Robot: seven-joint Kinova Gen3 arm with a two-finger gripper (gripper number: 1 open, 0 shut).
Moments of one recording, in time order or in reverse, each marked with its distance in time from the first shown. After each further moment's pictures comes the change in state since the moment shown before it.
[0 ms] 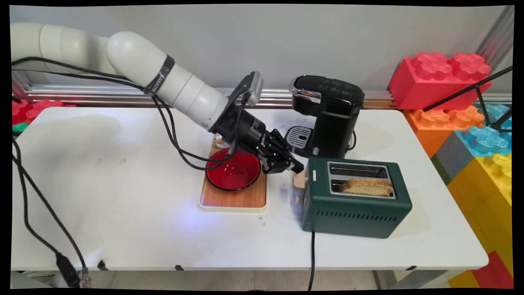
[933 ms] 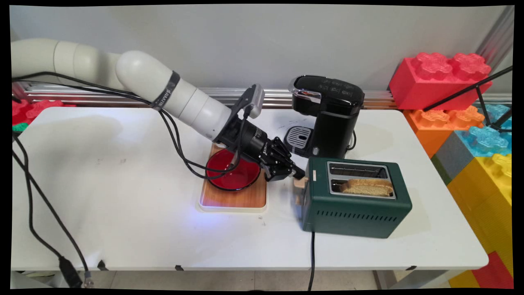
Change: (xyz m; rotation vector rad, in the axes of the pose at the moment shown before) arm -0.022 -0.004 0.020 0.003 0.019 0.006
